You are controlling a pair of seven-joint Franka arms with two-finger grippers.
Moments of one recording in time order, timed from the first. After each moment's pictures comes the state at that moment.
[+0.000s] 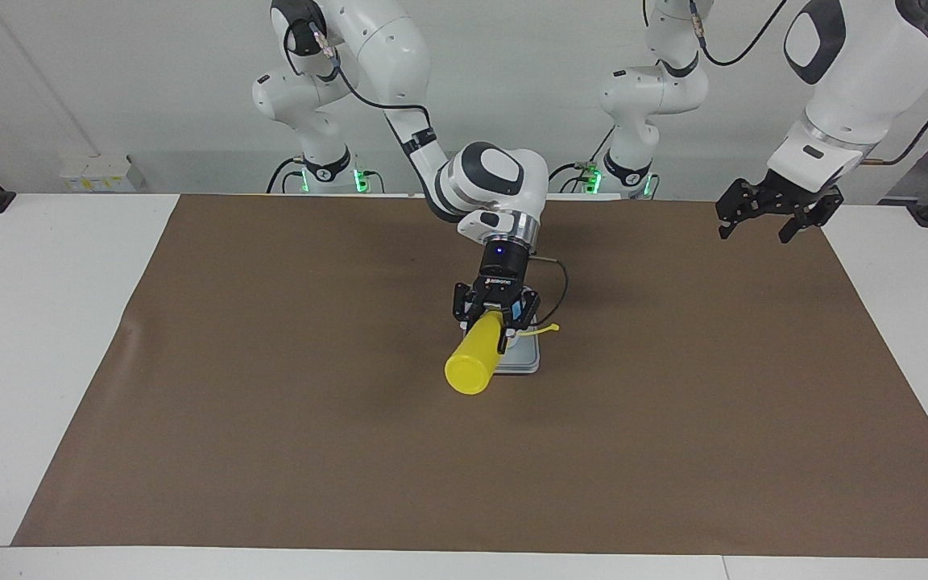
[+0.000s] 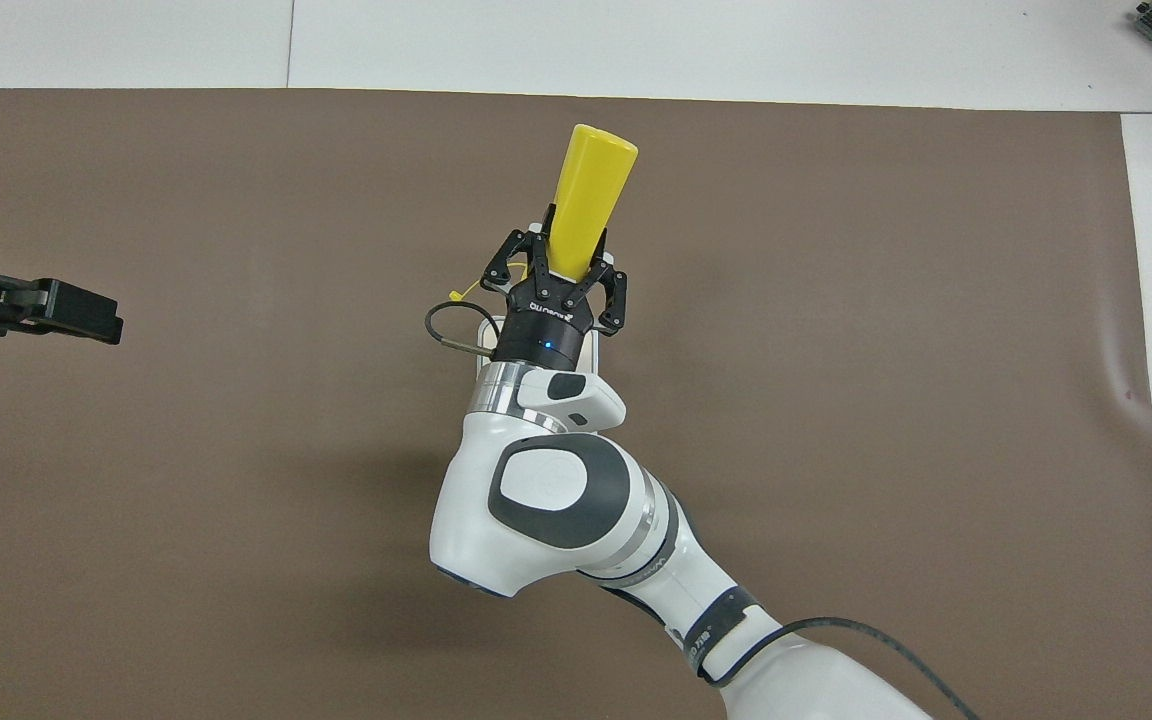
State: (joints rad) left arm 0.03 0.00 -0.11 -1.60 -0.02 1.58 0.06; right arm 0.65 0.43 0.09 -1.72 -1.72 2.15 2.39
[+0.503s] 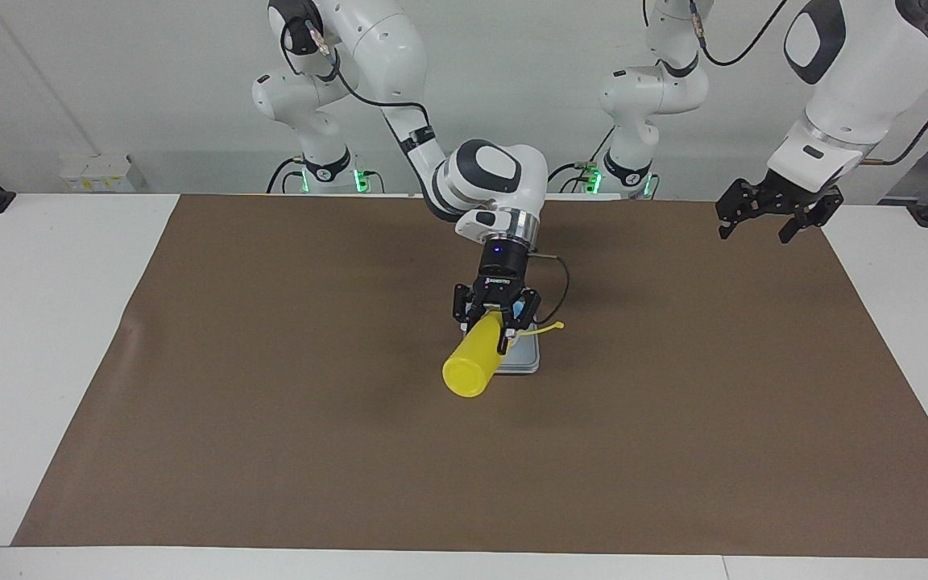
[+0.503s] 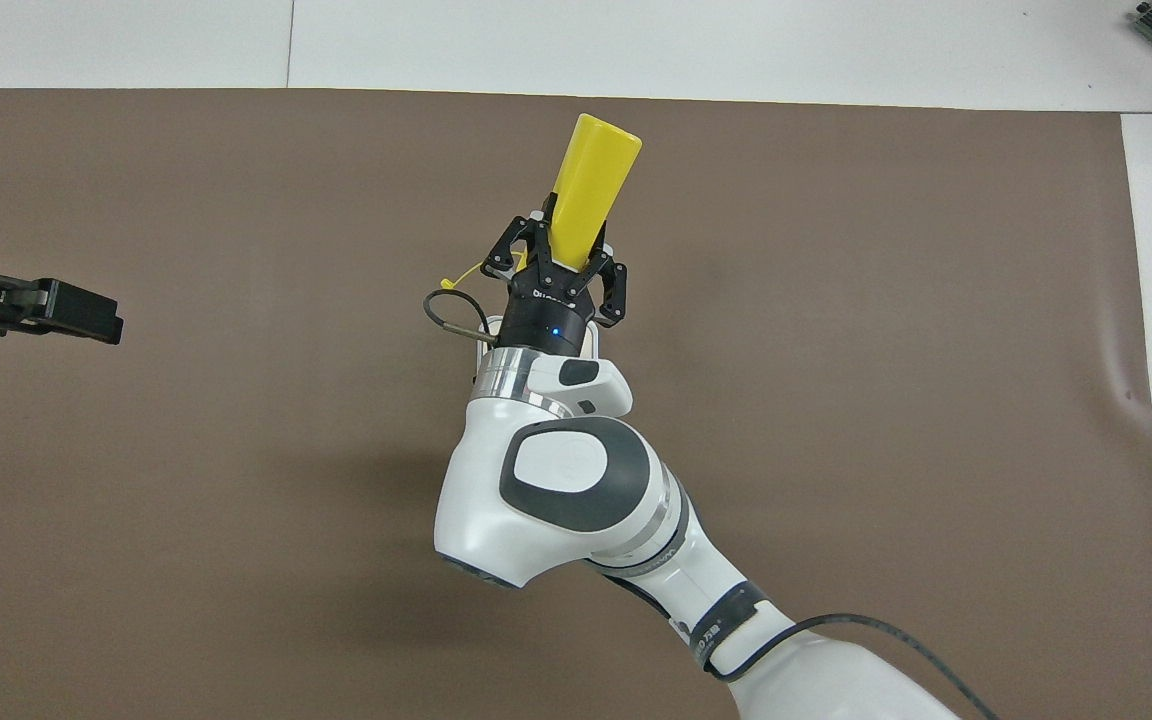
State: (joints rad) left arm 0.03 0.00 -0.11 -1.60 -0.02 1.58 0.06; right arm 0.61 0.41 0.09 -1.69 -1.64 2.26 2.42
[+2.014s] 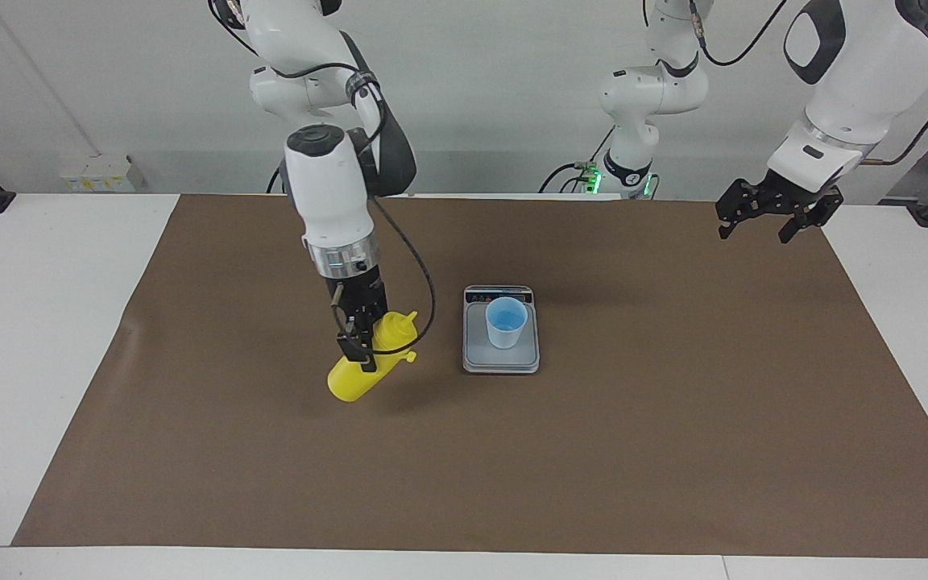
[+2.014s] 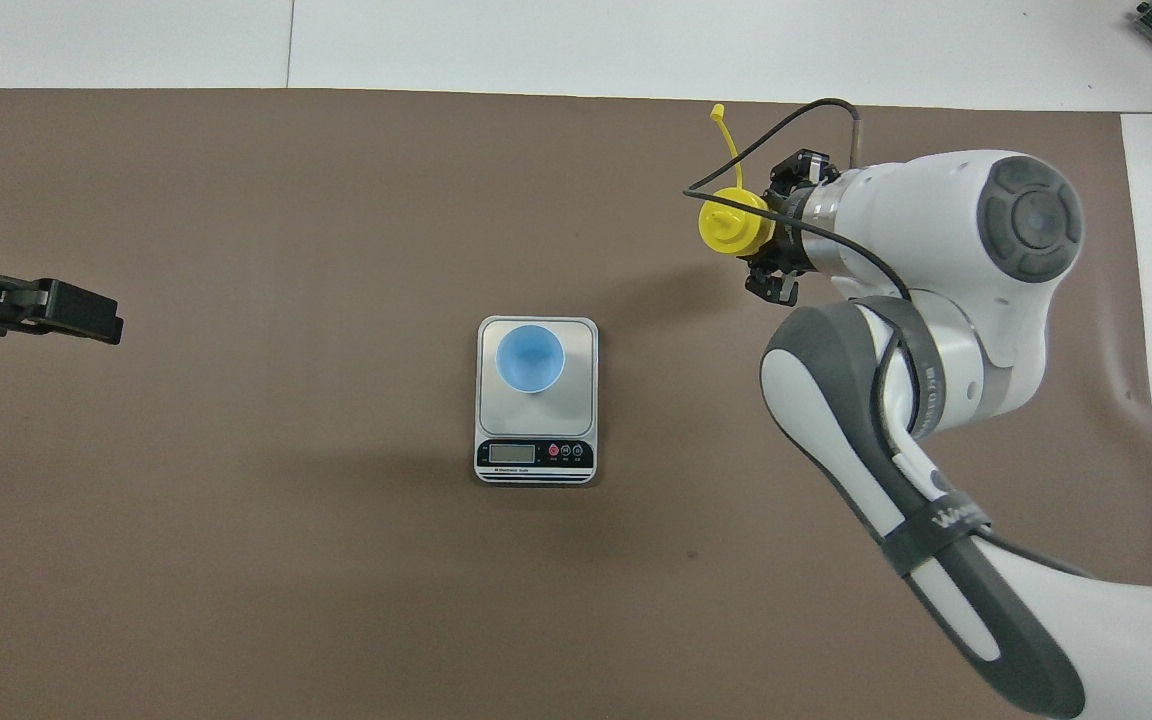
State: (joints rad) left arm 0.03 0.00 -0.11 -1.60 -0.02 1.58 0.06; right arm 0.16 0.27 0.08 -1.75 0.17 2.36 1.90
